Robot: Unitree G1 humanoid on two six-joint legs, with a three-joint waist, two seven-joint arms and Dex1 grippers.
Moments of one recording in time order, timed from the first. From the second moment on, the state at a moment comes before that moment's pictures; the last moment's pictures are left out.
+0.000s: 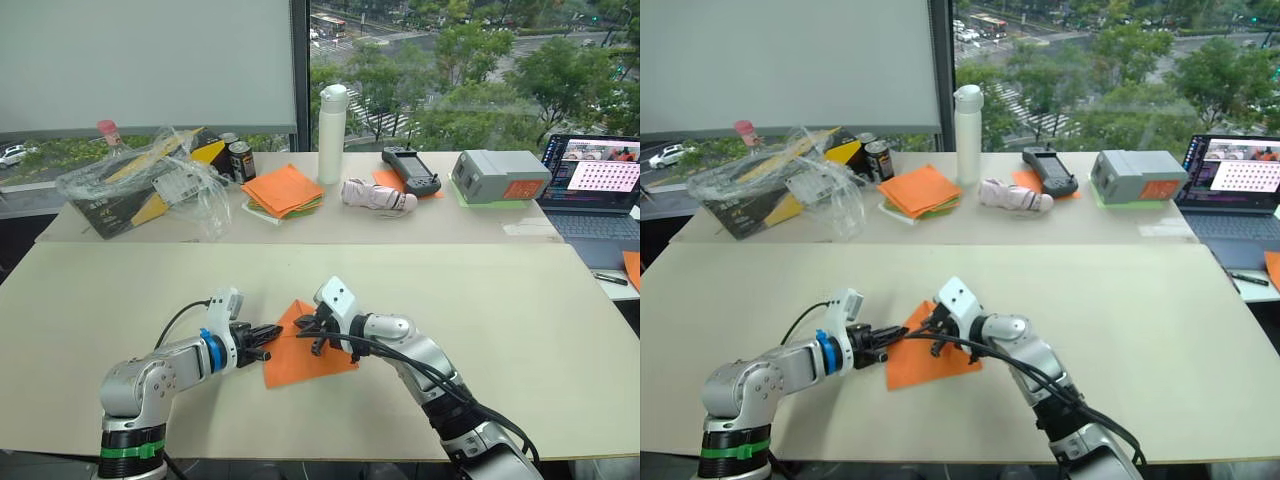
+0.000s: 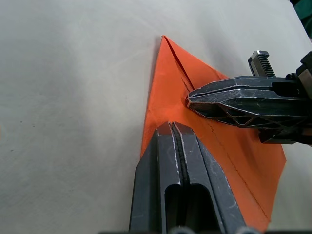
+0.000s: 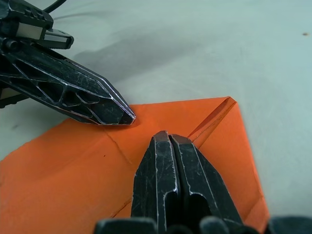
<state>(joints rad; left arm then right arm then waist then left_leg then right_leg) -0.23 0.33 0.22 -0.26 -0.59 1.18 -0.52 -0.49 -0.17 0.36 0.05 0.10 0.56 0.66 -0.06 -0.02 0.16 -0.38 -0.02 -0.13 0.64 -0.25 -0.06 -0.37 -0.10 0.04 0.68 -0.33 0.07</state>
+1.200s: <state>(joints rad) -0.20 0.32 0.21 -0.25 -0.64 1.12 -0.47 -0.62 -0.09 0.44 0.17 -0.02 0.53 0.61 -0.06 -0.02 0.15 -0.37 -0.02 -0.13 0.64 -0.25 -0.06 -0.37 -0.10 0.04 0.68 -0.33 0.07</state>
